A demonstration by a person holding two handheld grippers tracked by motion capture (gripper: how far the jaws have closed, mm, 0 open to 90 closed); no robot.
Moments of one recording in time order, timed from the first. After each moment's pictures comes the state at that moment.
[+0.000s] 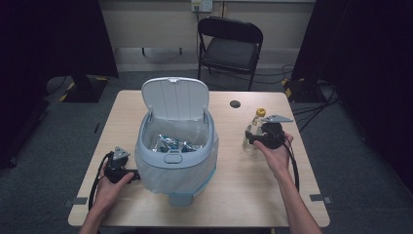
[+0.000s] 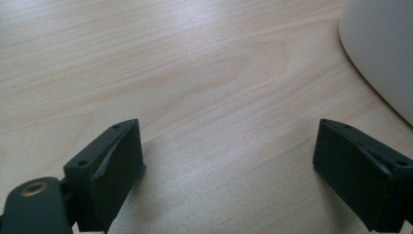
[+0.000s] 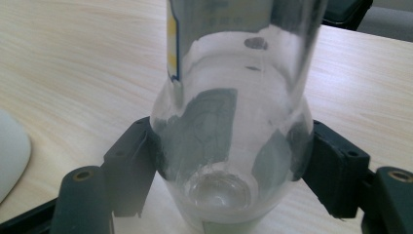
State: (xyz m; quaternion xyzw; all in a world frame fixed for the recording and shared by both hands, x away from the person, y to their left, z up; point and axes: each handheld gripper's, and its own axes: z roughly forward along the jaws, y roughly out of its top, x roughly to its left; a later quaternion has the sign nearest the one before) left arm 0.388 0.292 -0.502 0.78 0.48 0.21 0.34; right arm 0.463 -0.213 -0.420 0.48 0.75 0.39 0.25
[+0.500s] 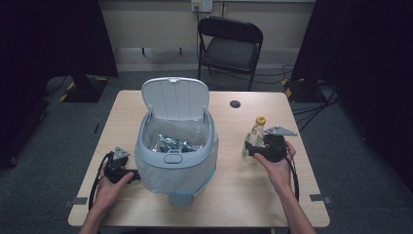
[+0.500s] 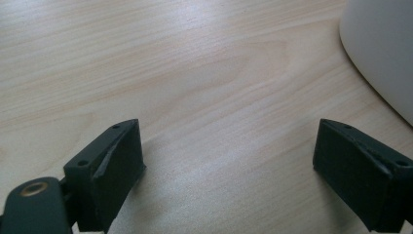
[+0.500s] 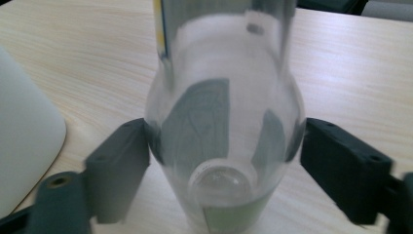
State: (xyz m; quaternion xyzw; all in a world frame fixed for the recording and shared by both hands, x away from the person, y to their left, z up) left arm 0.388 0.292 -0.502 0.78 0.48 0.21 0.34; right arm 0.421 -0.212 -0.425 0.49 0.73 0.40 0.24
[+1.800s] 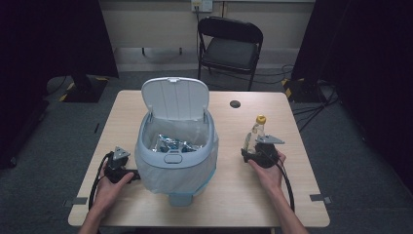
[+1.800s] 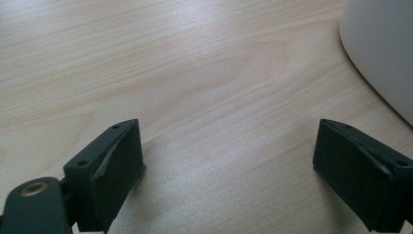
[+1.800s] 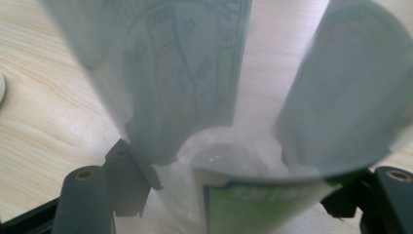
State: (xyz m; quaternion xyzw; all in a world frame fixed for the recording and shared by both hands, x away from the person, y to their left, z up) left arm 0.388 0.292 -0.502 0.78 0.48 0.21 0.34; right arm 0.434 -0.204 -0.483 0.49 0.75 0.37 0.25
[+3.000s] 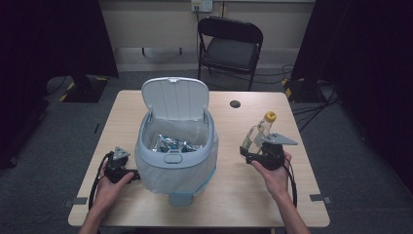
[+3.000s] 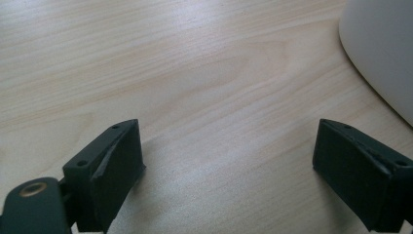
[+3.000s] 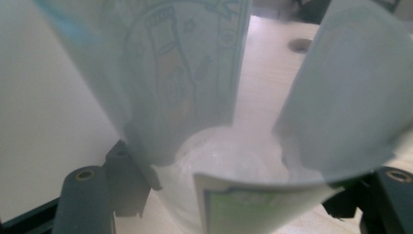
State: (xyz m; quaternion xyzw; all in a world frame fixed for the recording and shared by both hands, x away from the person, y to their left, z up) left arm 0.388 0.292 -0.502 0.78 0.48 0.21 0.34; right arm 0.395 -0.200 -0.423 0.45 0.74 0.46 0.22
